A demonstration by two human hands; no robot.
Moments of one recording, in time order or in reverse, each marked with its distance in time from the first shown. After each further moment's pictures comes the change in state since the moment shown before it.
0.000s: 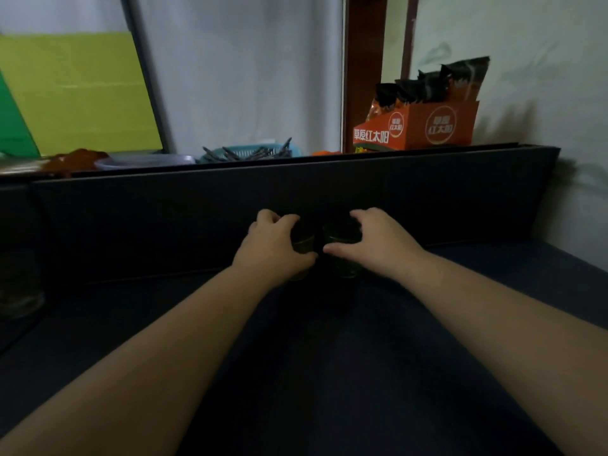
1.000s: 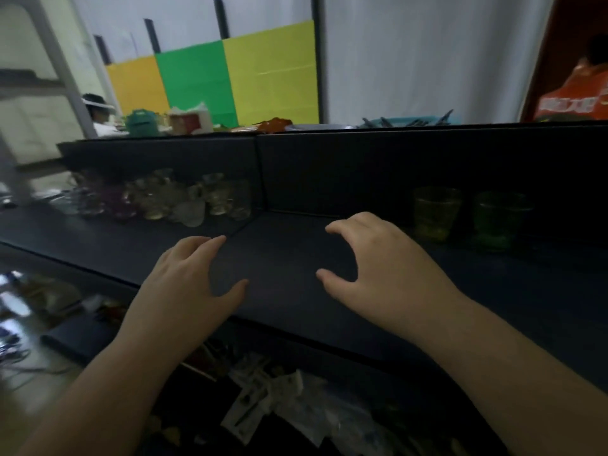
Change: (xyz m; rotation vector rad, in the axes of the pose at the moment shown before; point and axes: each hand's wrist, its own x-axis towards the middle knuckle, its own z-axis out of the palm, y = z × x) left_hand -0.315 -0.084 -0.123 0.358 0.351 -0.440; right_hand -0.156 -0.158 0.031 0.141 -0.063 -0.719
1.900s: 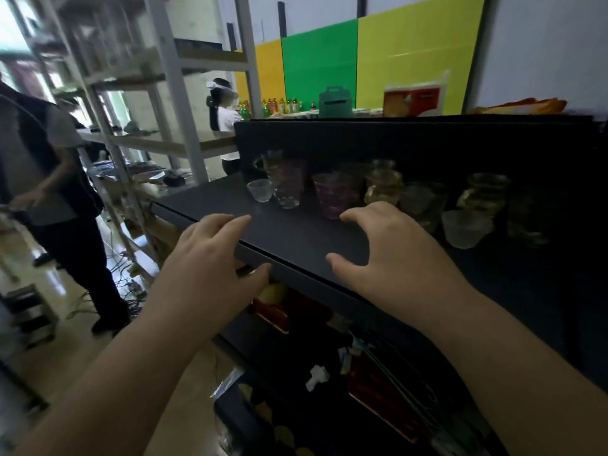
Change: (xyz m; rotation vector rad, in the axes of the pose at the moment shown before) left_hand 0.050 -0.435 -0.081 0.116 0.081 -0.151; right_hand 0.260 -0.320 0.264 0.175 -0.037 -0.126
